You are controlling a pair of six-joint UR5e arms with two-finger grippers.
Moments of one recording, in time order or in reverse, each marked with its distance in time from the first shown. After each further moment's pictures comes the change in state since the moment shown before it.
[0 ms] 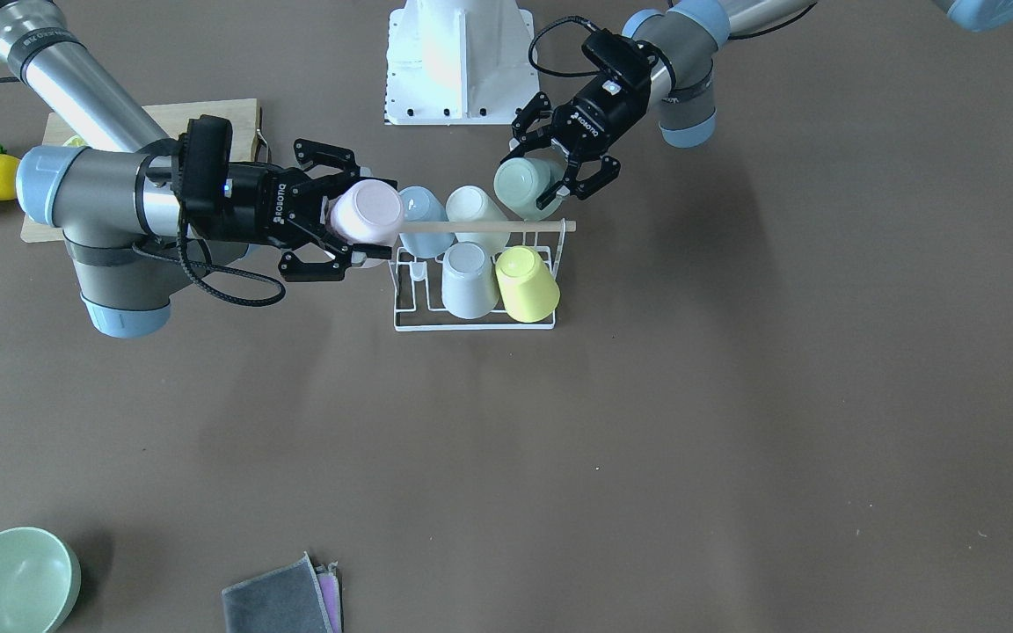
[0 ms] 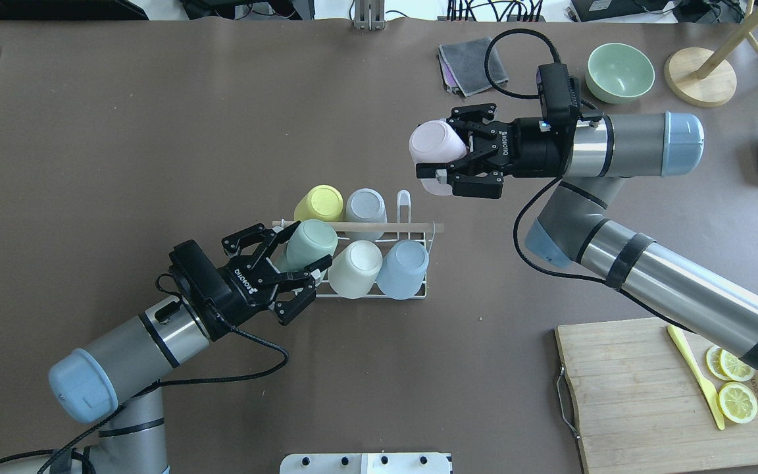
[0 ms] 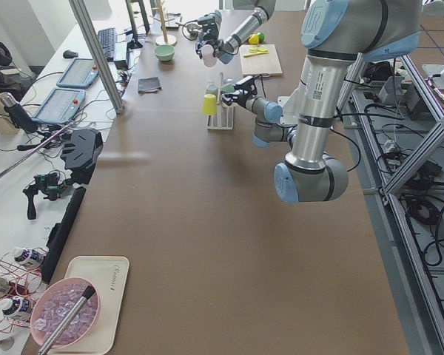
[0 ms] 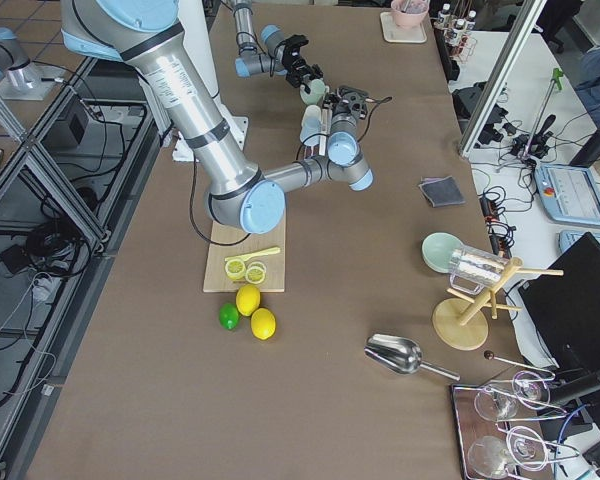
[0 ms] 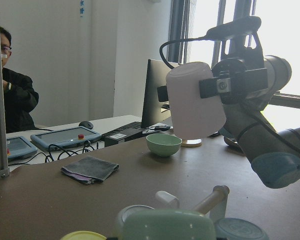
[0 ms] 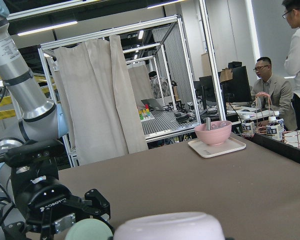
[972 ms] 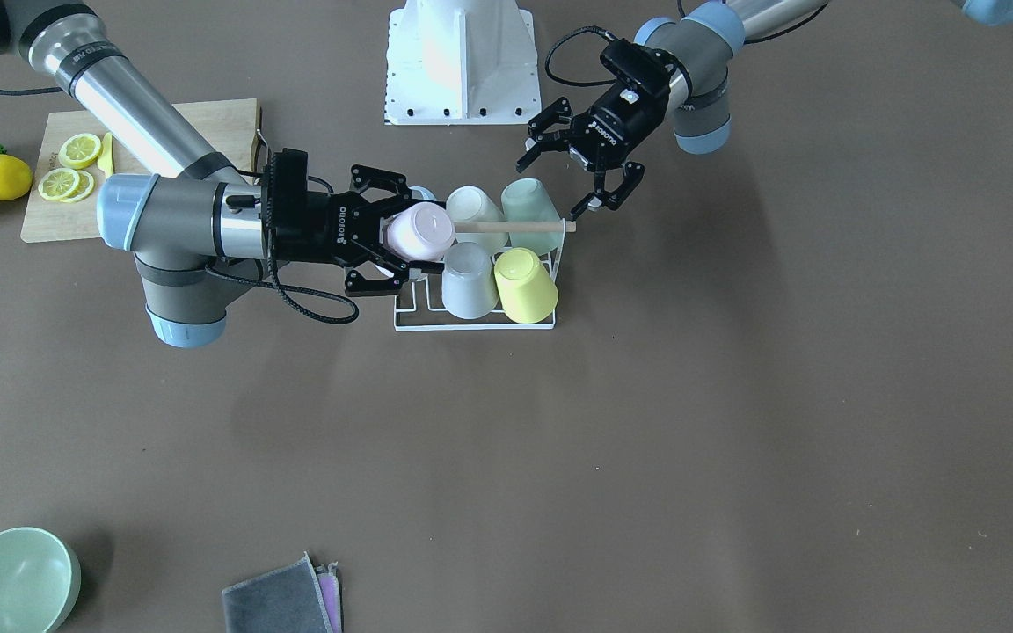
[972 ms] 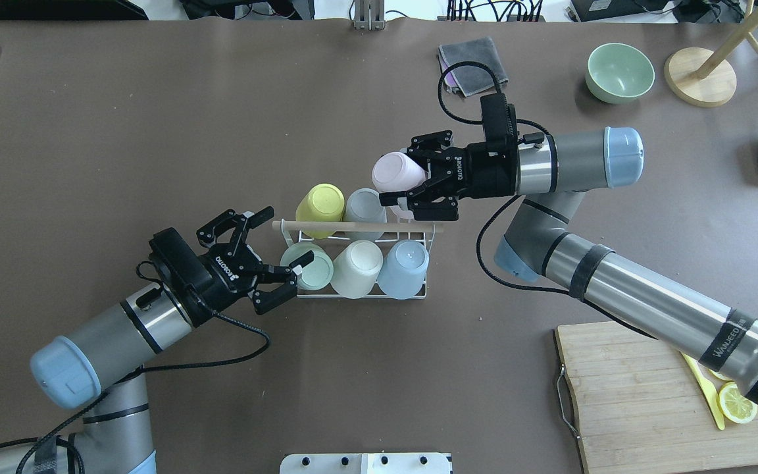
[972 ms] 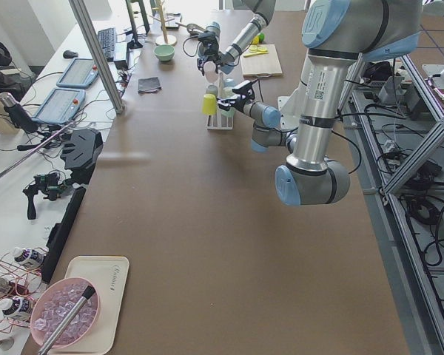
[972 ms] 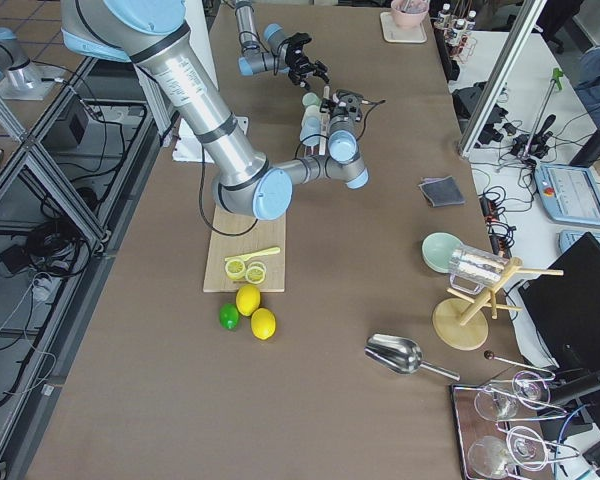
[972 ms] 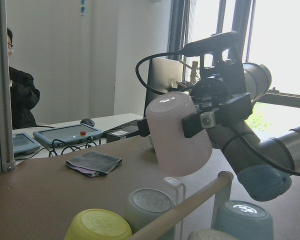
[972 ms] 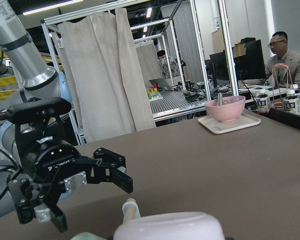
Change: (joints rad) left arm -0.056 0.034 -0.017 0.027 -0.017 -0.003; right arm -0.069 0.072 -0.126 -0.011 0.011 -0.074
